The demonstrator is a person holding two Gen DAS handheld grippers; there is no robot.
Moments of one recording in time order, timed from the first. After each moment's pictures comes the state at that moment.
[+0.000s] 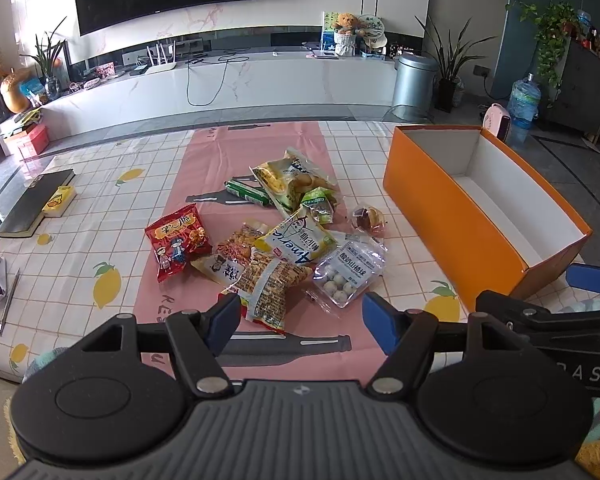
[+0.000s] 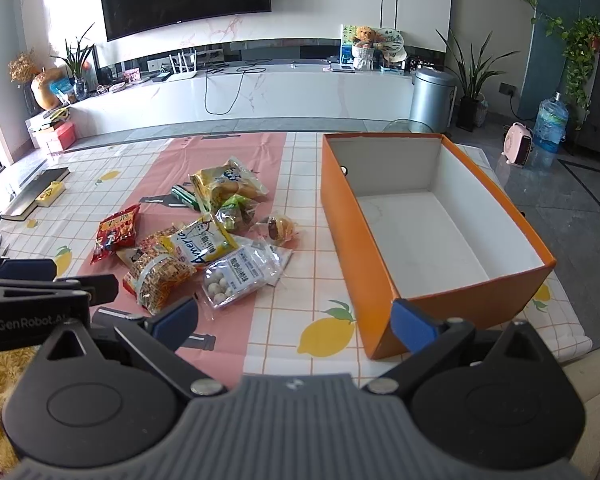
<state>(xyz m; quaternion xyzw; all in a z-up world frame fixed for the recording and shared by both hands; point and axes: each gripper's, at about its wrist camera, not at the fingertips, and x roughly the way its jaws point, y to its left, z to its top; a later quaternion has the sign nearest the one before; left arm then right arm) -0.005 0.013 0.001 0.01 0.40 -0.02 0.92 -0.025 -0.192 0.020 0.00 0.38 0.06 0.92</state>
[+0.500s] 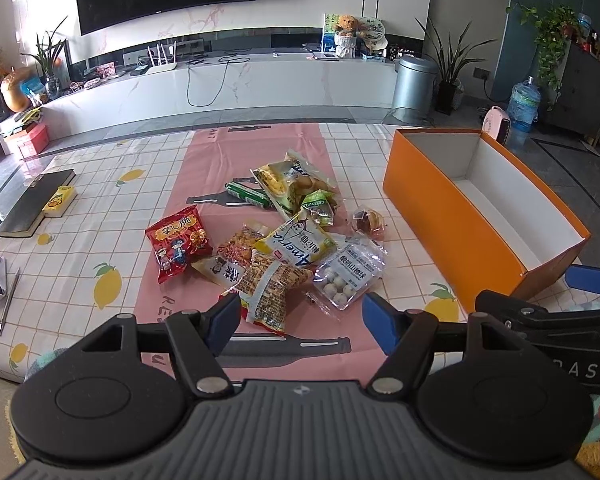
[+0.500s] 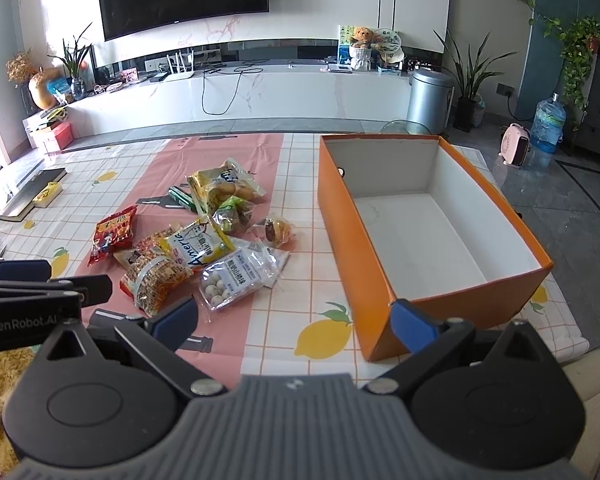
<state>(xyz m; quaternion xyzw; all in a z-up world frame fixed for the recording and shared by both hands) -0.005 0.013 0.002 0.01 0.40 -0.02 0.92 -0.023 -0.190 0.021 -0.01 0.38 0.06 0.92</state>
